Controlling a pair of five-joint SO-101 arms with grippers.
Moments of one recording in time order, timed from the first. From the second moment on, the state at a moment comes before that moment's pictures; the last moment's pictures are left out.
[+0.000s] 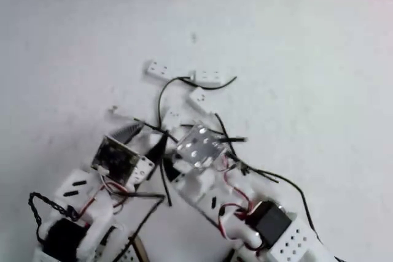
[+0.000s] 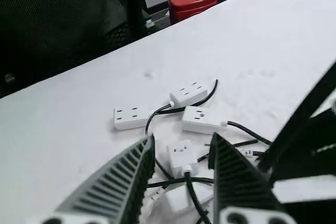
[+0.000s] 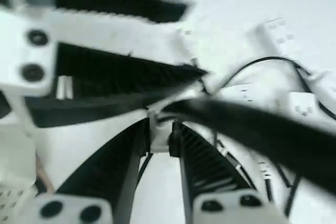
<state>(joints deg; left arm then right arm) 18.7 -104.4 73.3 62.4 -11.6 -47.7 -79.9 67.5 54.2 1.9</state>
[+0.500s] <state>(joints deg) -0.8 -74.0 55.8 62.5 -21.6 -27.7 -79.7 76.6 40.4 -1.0</state>
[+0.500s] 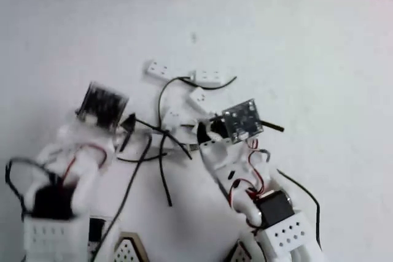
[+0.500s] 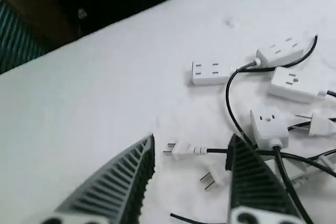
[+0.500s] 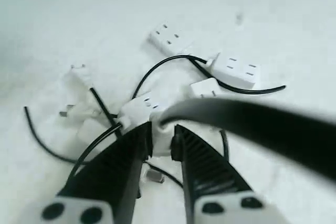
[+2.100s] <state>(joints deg) 13.1 20.0 -1.2 76.9 -15.6 -15.3 -79.6 77.7 34.5 -4.9</state>
